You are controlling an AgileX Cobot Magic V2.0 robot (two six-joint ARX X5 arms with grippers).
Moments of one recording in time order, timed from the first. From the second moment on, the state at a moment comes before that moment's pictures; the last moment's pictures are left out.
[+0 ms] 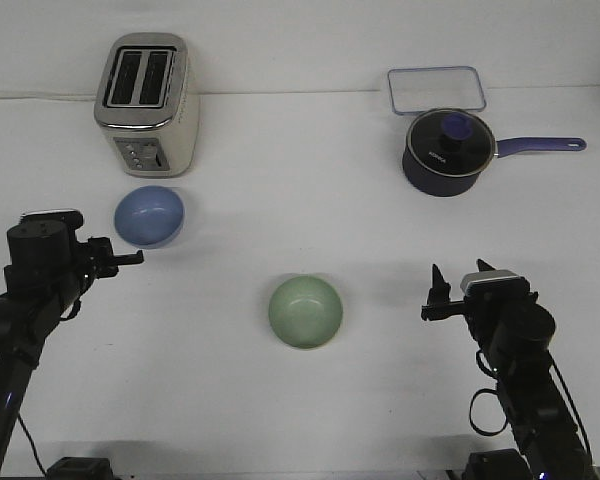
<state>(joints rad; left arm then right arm) -0.04 1.12 1.12 -0.54 -0.03 -0.10 0.07 0.73 0.49 -0.06 -0.08 0.06</state>
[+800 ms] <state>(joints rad) 0.03 1.59 1.48 -0.59 -0.03 -0.12 0.07 0.73 0.49 -0.06 -0.08 0.06</state>
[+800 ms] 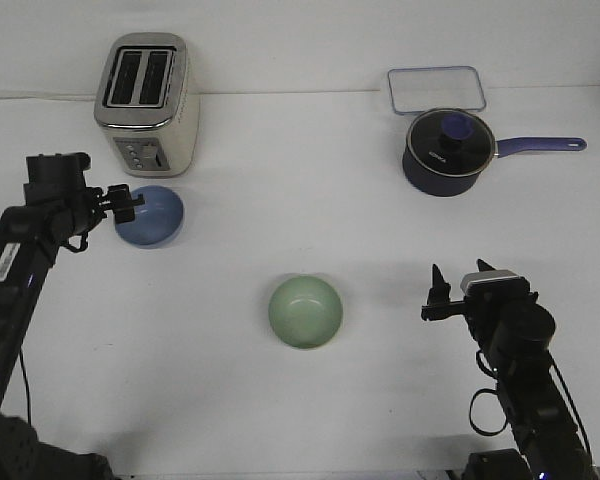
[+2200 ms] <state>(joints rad) -0.09 1.58 1.56 -0.73 0.14 -0.08 0.07 0.73 0.49 -0.06 -0.08 0.06</state>
